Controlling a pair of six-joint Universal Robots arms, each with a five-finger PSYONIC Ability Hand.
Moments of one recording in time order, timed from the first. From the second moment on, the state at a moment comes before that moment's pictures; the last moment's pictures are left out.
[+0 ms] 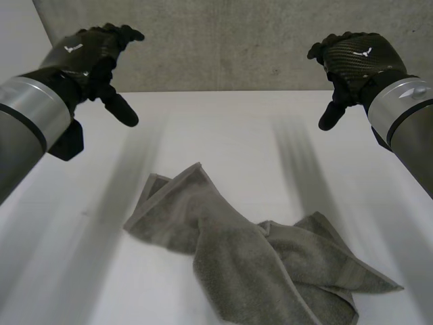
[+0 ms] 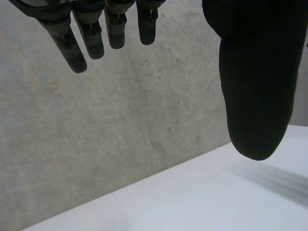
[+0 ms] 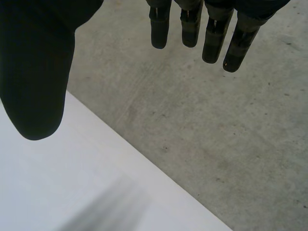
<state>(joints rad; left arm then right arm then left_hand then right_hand) 4.31 -1.68 -1.32 3.00 -1.51 3.10 1.97 -1.35 1.24 0.13 1.53 2.83 0.18 0.18 0.17 0.17 0.02 0.20 0.22 0.21 0.23 0.07</state>
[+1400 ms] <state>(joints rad) 4.07 -1.87 -1.44 3.23 -1.54 3.50 1.85 -1.46 1.87 0.22 1.27 3.02 1.13 1.21 1.21 1.22 1.01 0.22 0.24 0.23 0.24 0.07</state>
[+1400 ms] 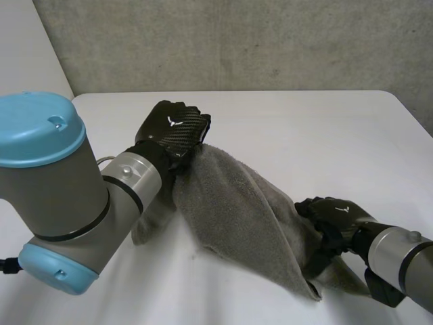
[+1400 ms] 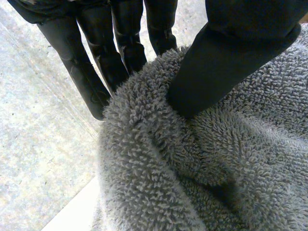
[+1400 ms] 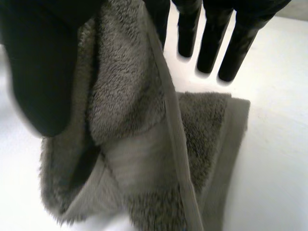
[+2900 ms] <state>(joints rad) 4.21 -1.95 -1.39 3.22 -1.39 3.22 1.99 -1.55 1.53 -0.27 1.23 2.72 0.28 0.28 0.28 0.28 0.10 0.97 1.18 1.19 1.19 0.99</state>
